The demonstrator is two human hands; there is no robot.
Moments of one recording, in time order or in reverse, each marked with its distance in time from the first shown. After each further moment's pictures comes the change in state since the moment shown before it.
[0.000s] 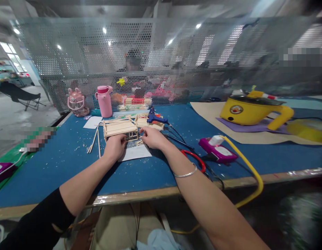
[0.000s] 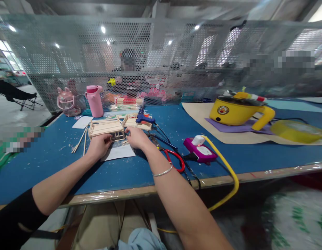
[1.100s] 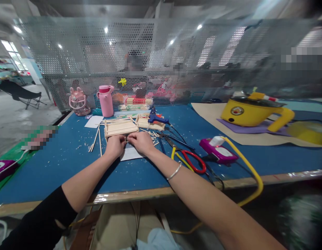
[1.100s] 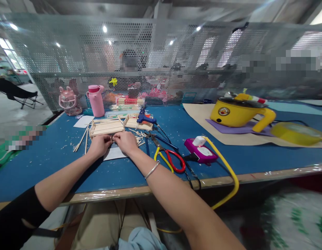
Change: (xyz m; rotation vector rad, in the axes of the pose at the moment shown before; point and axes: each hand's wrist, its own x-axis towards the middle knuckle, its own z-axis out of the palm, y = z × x) left_hand 0.002 -0.007 0.004 -0.080 -0.057 -0.107; right_hand -0.001 -0.031 0.034 0.045 0.115 -0.072
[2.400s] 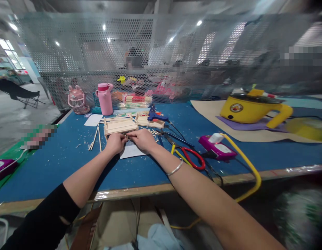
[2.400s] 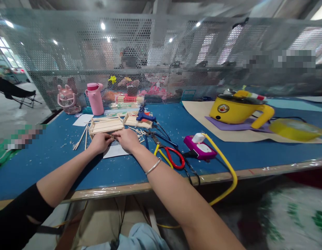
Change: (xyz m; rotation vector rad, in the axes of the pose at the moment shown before) left_hand 0.006 0.002 -0.004 0.139 -0.126 0.053; right_hand 0.002 0.007 -0.004 -0.100 -0.064 -0.097
